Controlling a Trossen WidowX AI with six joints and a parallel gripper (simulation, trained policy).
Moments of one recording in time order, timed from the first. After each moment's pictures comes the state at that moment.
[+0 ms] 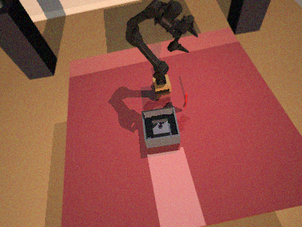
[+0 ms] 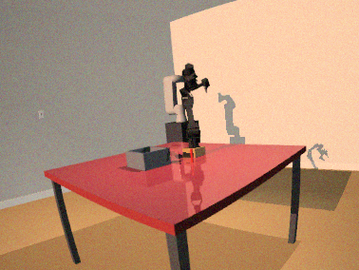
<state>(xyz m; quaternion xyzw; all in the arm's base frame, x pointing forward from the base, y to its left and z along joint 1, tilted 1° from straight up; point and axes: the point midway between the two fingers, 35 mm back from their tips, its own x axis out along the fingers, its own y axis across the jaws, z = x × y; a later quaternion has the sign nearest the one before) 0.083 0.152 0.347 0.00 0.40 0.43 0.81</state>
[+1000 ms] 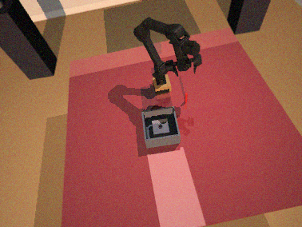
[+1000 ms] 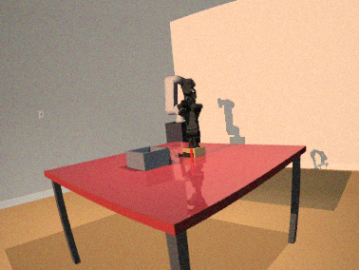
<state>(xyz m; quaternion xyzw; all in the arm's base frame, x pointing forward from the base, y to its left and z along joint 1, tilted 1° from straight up) 0.132 0.130 0.199 0.14 0.66 0.01 0.74</state>
